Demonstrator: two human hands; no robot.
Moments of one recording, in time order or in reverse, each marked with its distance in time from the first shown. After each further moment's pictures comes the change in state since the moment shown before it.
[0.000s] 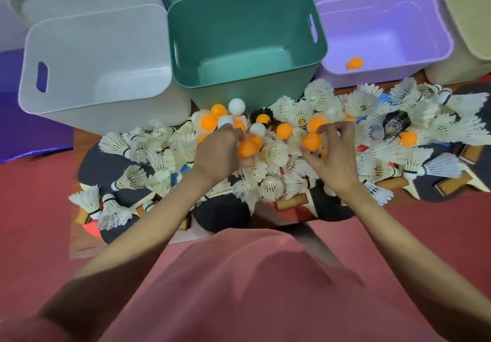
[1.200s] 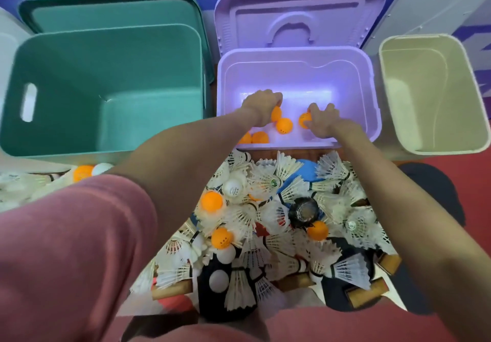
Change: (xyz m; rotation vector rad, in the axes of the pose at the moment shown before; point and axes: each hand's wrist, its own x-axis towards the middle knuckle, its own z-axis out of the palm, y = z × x) left_hand 0.400 0.186 0.105 0.178 -0.201 0.113; right_hand 0.323 0.240 -0.045 -0.435 -0.803 0.188
